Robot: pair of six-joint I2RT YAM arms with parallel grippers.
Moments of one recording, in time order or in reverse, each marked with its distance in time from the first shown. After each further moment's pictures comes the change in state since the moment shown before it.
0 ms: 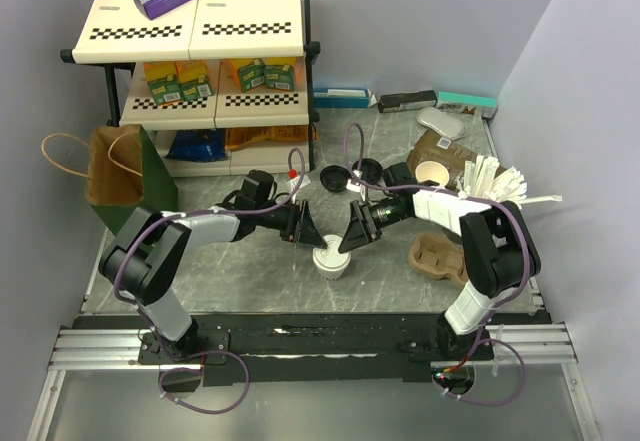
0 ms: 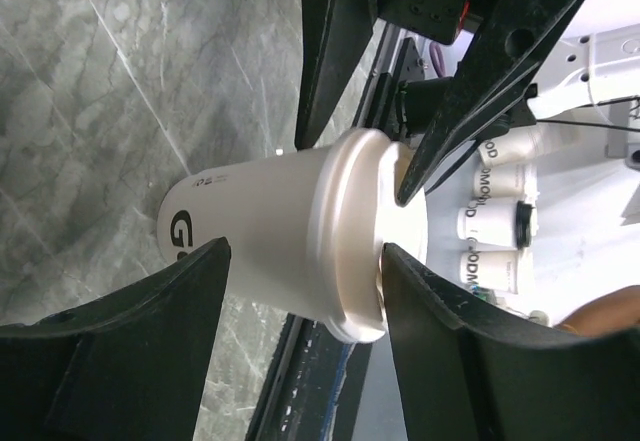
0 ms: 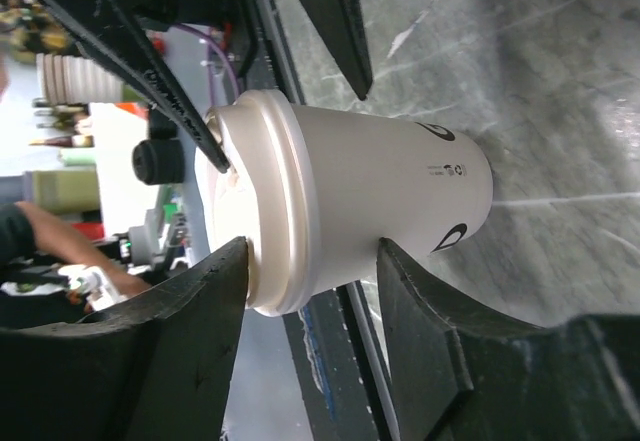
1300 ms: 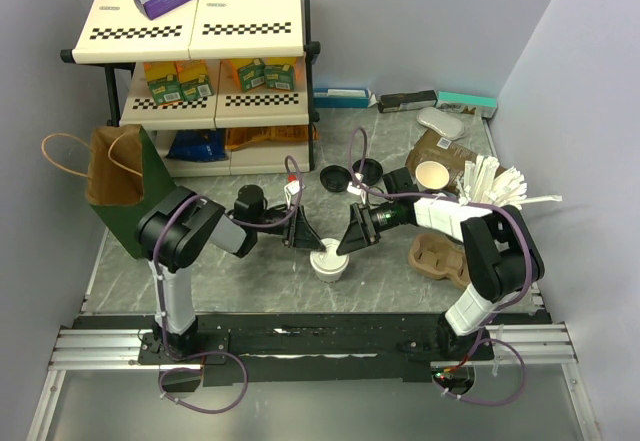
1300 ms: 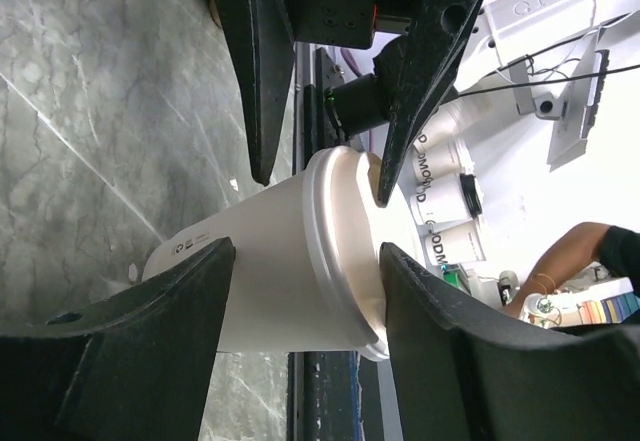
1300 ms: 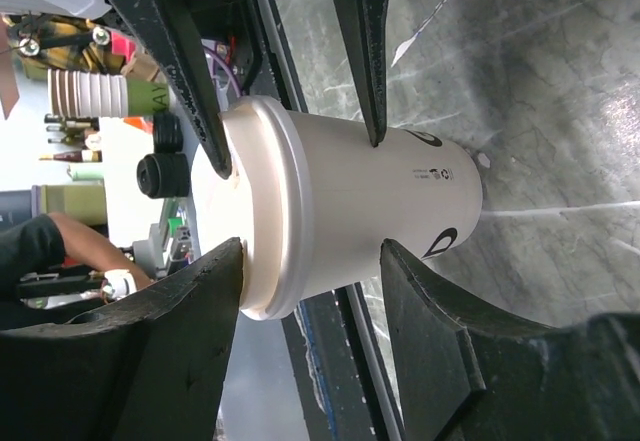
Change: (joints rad) left arm 0.029 0.282 -0.140 0.902 0.219 -0.353; right arm 0.005 -0.029 -0.088 0.167 -0.006 0.109
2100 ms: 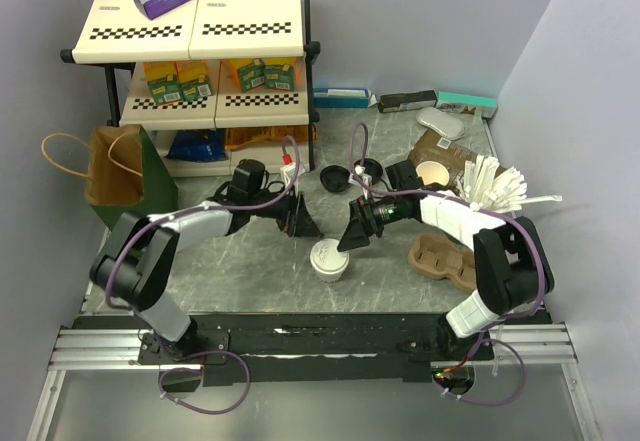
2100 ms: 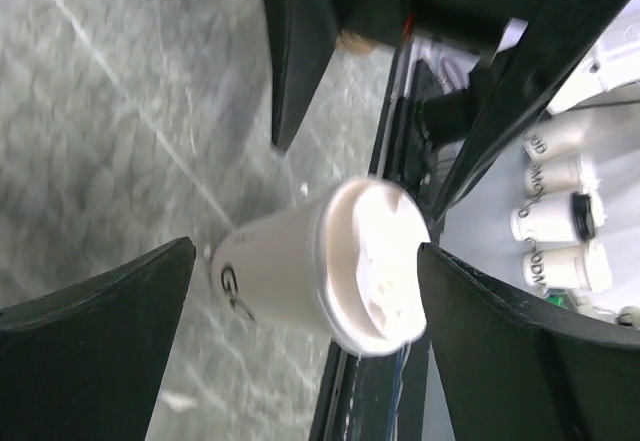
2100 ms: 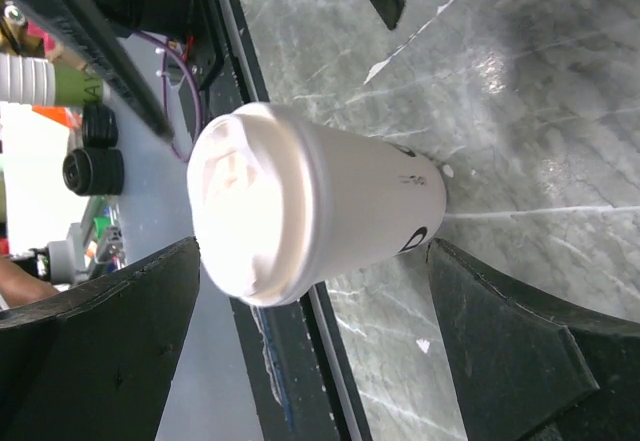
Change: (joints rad) left arm 0.016 -0.307 0.192 -0.867 -0.184 0.493; right arm -0.001 -0.075 0.053 -0.079 0.083 -0.110
